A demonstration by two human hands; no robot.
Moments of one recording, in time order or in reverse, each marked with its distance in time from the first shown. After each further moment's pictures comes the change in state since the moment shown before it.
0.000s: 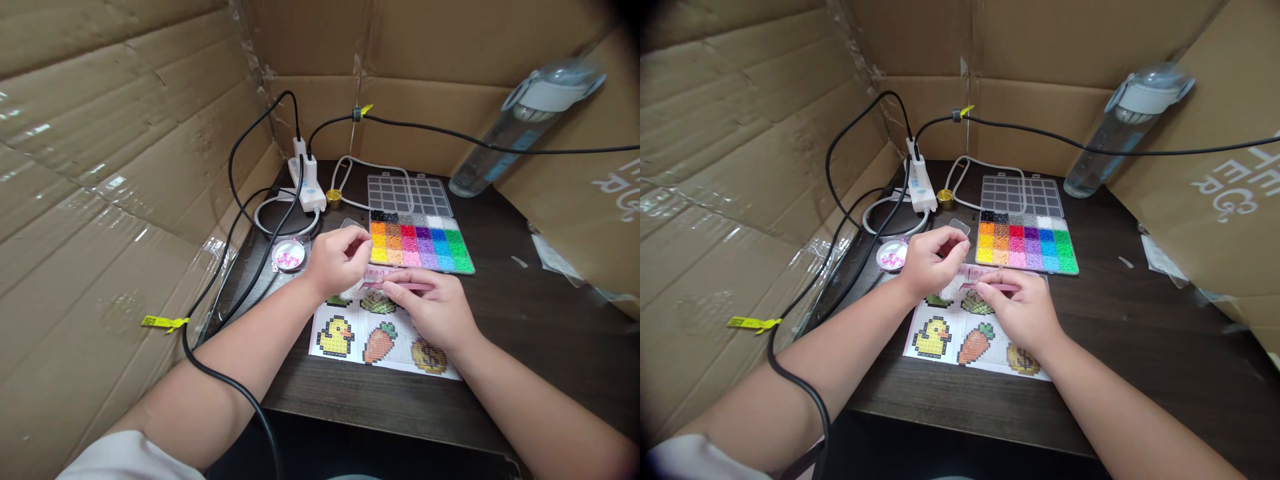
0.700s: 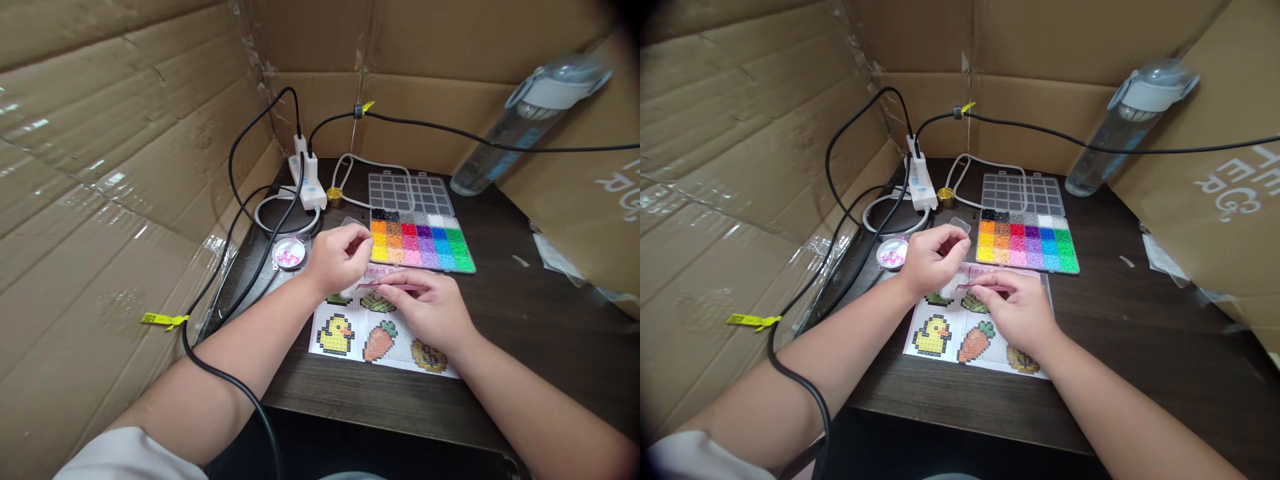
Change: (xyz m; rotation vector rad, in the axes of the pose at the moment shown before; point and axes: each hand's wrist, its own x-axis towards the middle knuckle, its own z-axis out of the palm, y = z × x) left_hand 0.000 0.001 0.000 -0.005 -0.001 -0.011; right_hand -0.001 -0.002 0.004 -0.017 -0.057 -0.068
